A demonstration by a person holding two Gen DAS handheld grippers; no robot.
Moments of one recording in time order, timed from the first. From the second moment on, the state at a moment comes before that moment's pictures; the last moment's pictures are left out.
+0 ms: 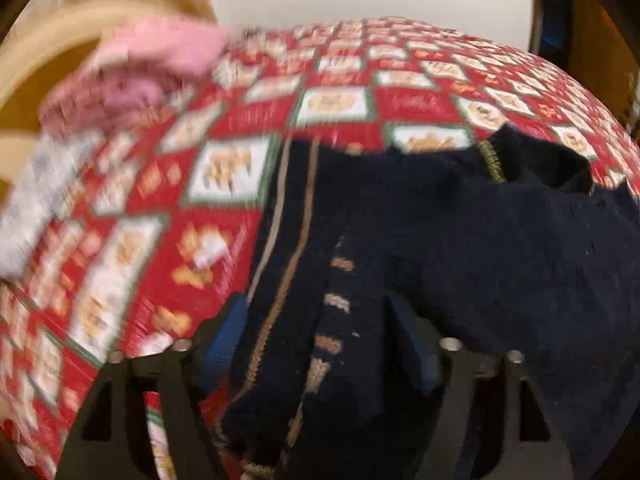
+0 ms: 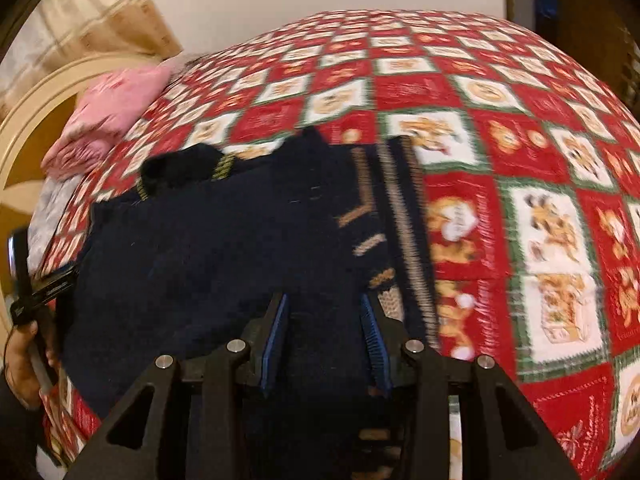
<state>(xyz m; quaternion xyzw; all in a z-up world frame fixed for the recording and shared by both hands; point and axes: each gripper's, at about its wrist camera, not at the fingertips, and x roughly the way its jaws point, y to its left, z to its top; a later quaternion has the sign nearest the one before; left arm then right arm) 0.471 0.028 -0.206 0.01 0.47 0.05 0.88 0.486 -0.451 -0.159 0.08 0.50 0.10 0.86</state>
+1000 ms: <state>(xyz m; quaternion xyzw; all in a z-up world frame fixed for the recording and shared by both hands) 0.473 0.033 -0.155 0.00 0.44 0.01 0.90 0.382 -0.408 -0.178 -0.07 0.42 0.10 0.90</state>
